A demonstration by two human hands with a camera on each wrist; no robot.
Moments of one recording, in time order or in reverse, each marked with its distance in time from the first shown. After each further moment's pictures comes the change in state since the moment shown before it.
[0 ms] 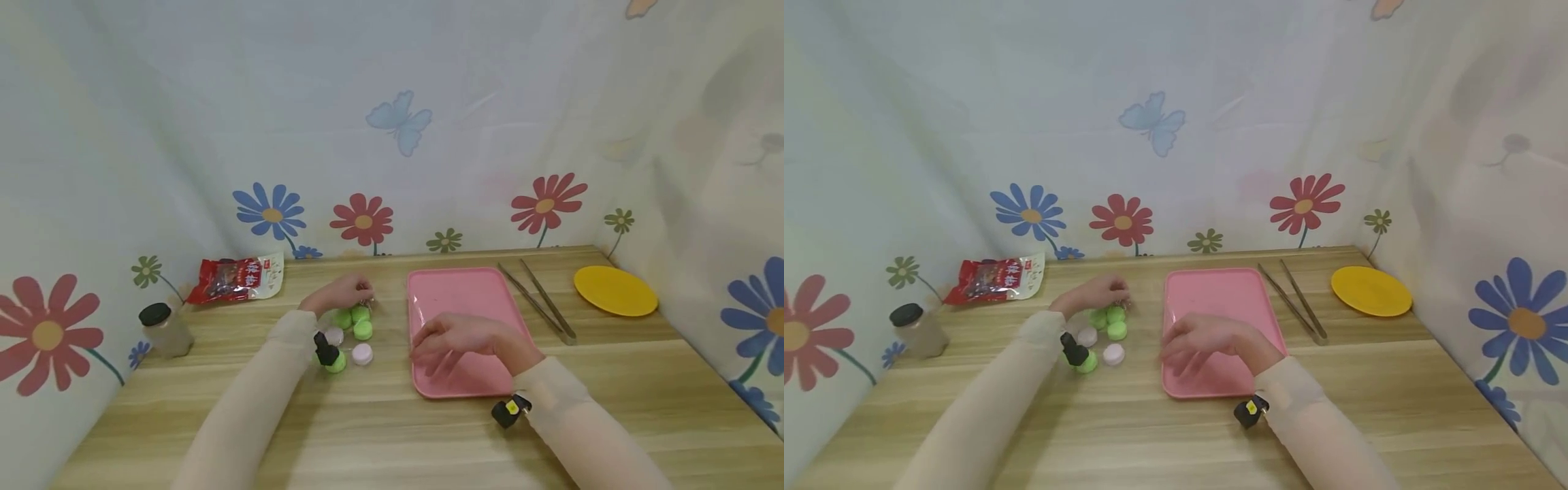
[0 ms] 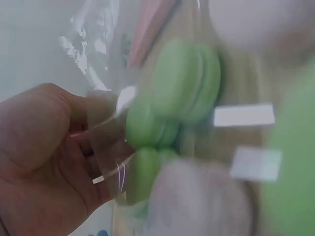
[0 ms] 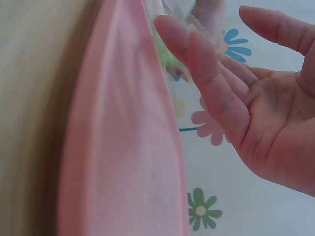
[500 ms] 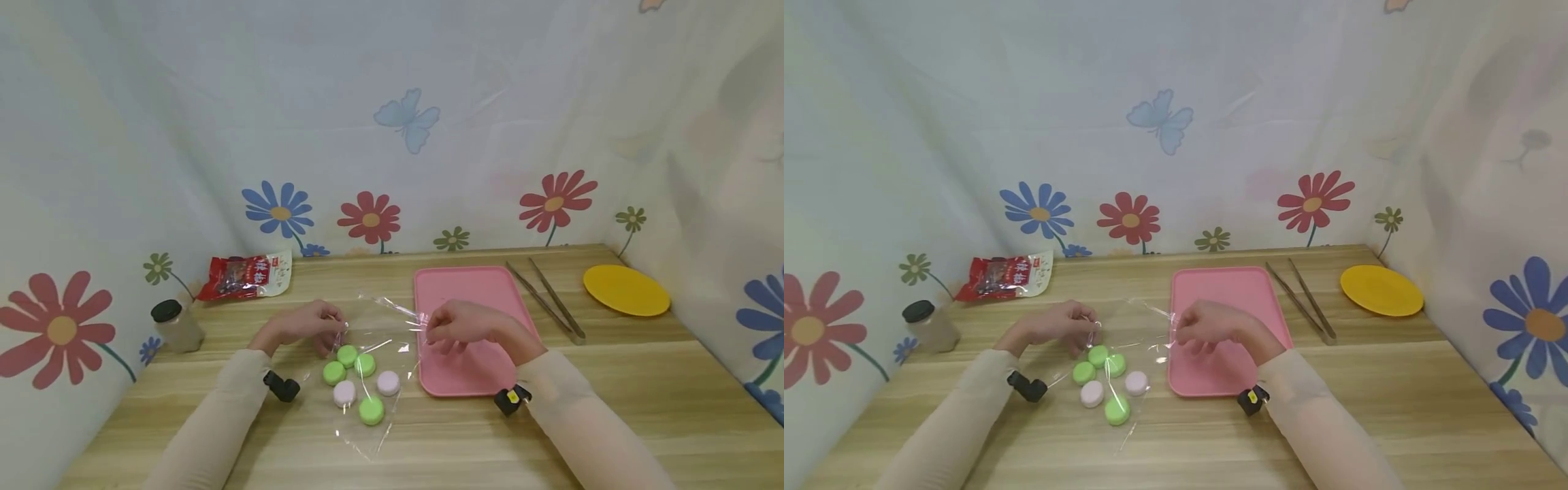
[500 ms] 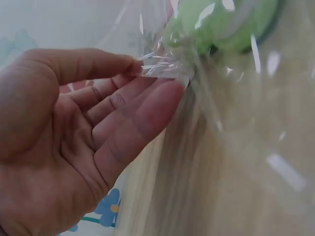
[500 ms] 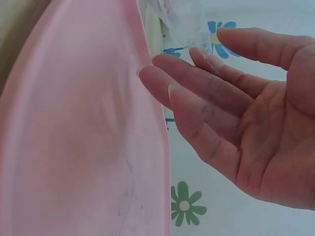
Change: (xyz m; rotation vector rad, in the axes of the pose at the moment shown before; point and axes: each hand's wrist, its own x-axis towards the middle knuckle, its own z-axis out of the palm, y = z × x) left_hand -0.100 -0.021 -0.008 -0.420 -0.214 -0.078; right_hand 0.006 -0.008 -0.013 -0.315 0.169 0.004
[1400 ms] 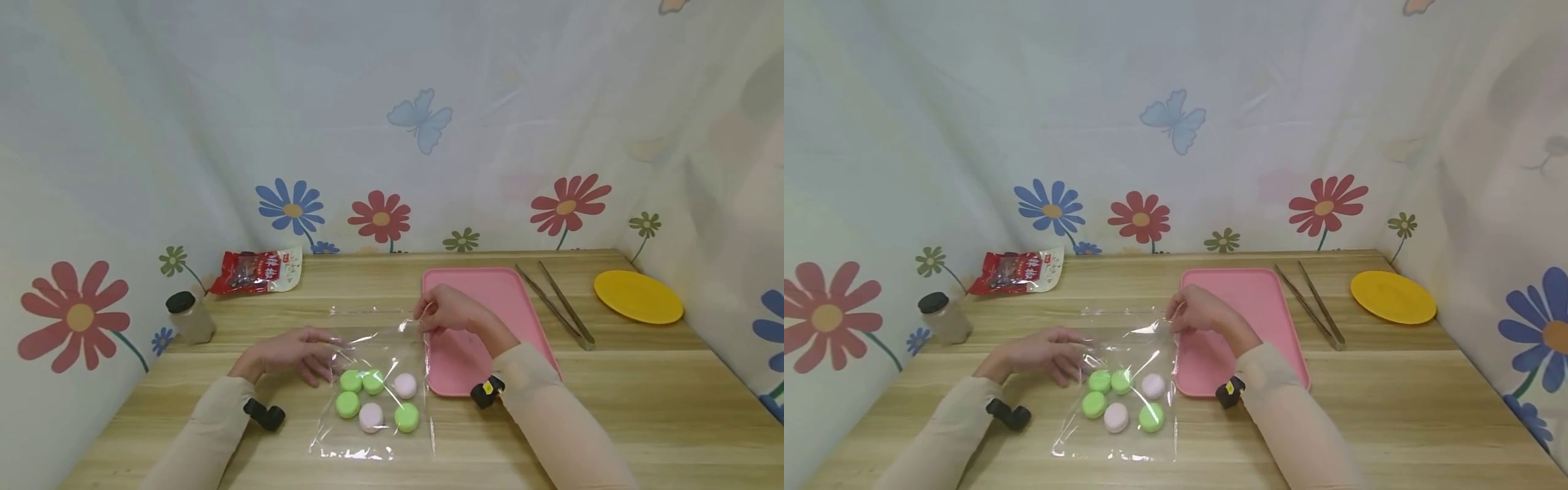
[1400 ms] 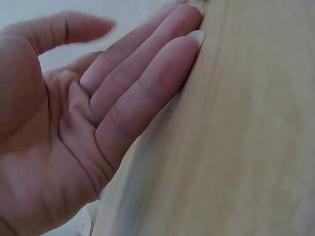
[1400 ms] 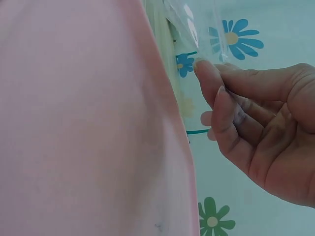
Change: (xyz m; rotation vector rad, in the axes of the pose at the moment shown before) left_hand -0.060 -0.026 0.024 -0.226 -0.096 -0.026; right_hand 0.047 -0.008 0.009 0.030 0.141 -0.051
